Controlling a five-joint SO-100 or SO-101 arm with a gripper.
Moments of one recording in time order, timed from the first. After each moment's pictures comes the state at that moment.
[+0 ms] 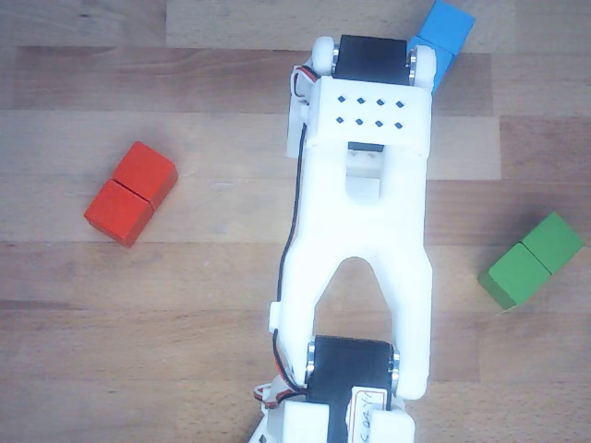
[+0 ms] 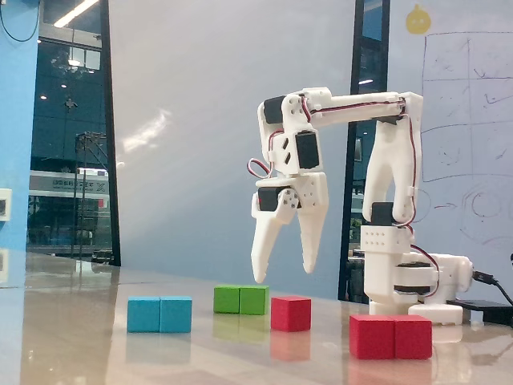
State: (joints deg) arm 2.5 97.5 108.5 91.2 -5.8
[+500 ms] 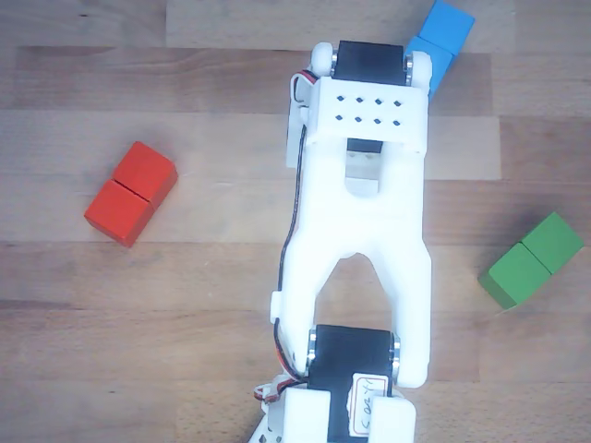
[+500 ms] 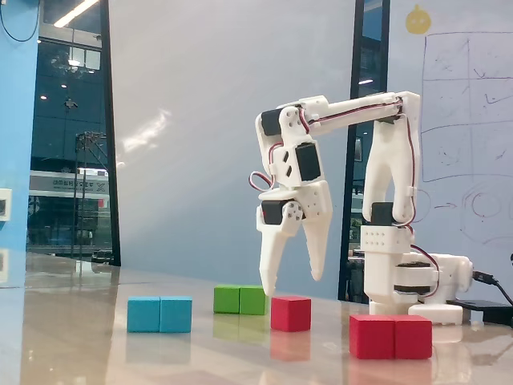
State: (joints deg) arm 2.5 95.3 111.4 91.1 -5.8
